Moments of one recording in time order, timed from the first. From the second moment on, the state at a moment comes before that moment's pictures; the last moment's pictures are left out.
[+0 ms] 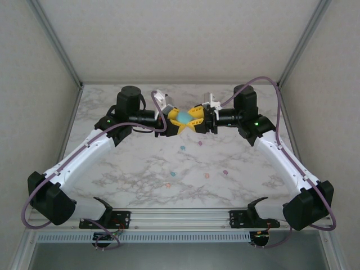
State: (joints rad) left arm -0.57 1.35 1.25 -0.25 0.92 0.13; right arm 0.45 1.29 1.22 -0.28 -1.08 -0.39
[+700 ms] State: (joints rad) left arm -0.57 1.35 1.25 -0.25 0.91 0.13; right arm 0.45 1.28 1.22 -0.30 -1.05 -0.41
